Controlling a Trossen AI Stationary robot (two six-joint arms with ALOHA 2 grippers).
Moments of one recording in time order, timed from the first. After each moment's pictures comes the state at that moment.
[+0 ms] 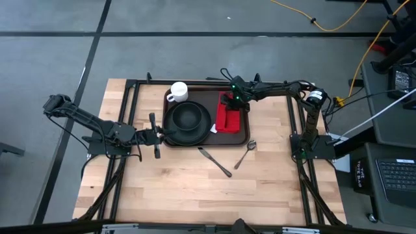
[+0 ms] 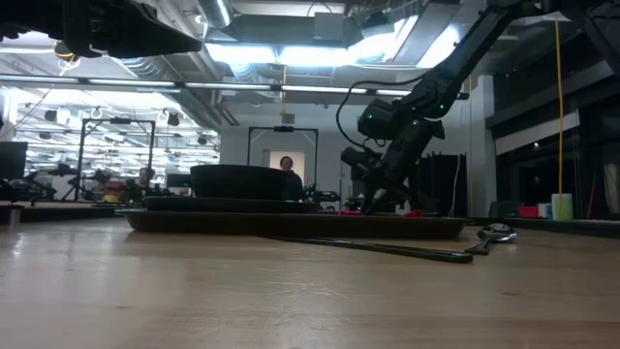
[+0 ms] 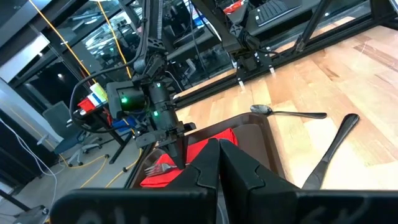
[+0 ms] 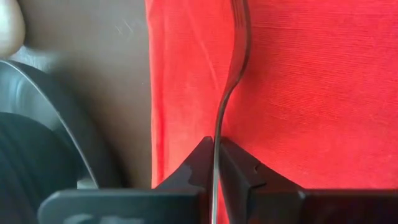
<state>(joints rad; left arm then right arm) -0.35 0.72 0.30 0.30 -0.61 0.41 -0.62 1.91 1.09 -0.23 -0.33 1.04</state>
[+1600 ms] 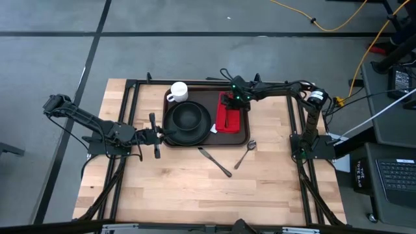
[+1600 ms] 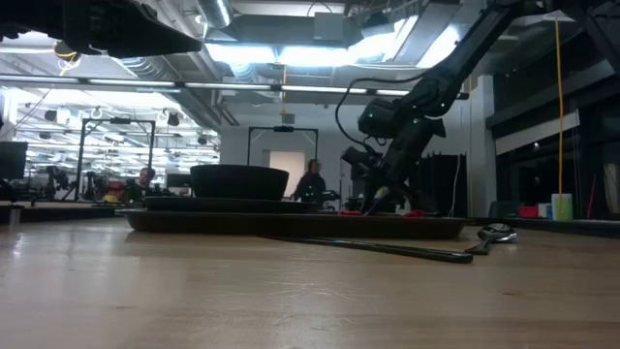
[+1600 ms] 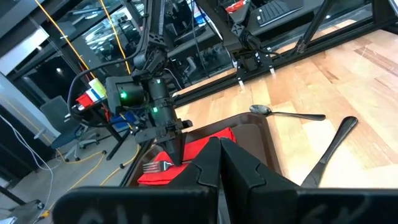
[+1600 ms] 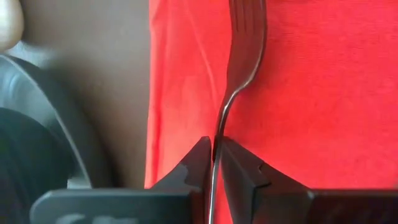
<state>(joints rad) -0.35 0.72 0.30 0.29 -0.61 0.38 -0.62 1.90 1.09 -0.24 -0.31 0.99</state>
